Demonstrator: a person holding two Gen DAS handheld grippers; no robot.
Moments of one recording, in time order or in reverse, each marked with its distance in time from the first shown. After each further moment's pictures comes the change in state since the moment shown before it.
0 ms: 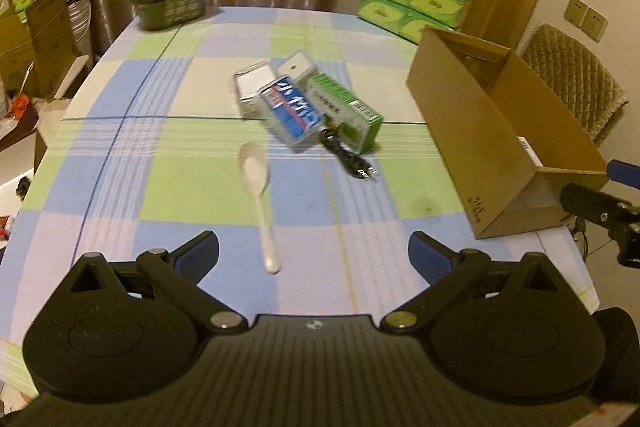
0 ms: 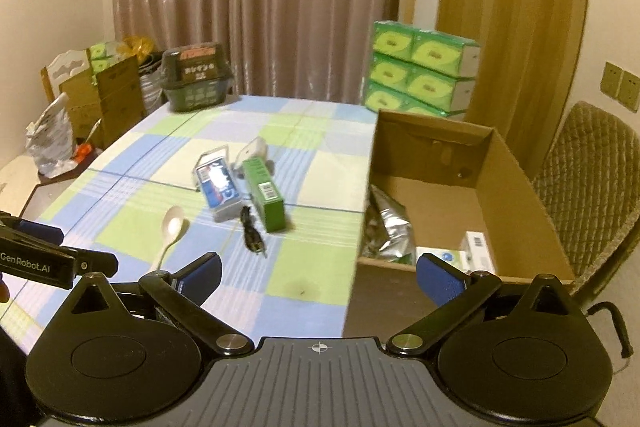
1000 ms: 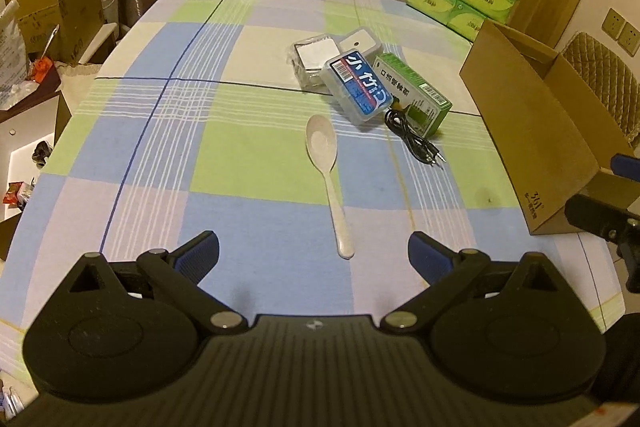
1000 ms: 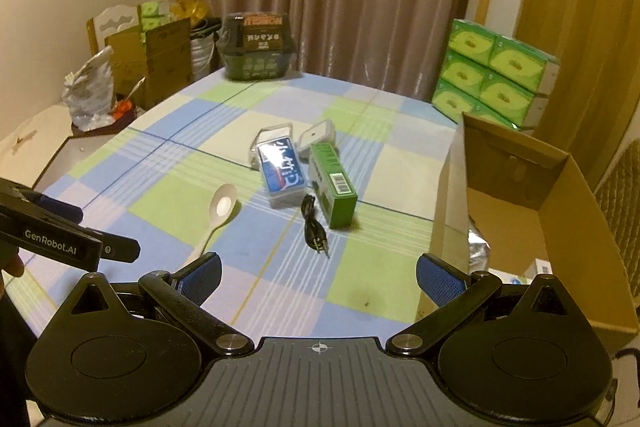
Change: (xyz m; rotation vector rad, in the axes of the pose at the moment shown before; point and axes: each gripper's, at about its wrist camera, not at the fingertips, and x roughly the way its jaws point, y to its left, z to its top) left arm 0.022 0.058 -0.011 -0.074 0.045 0.038; right arm 0.048 0.054 0.000 -0.151 0.045 0.098
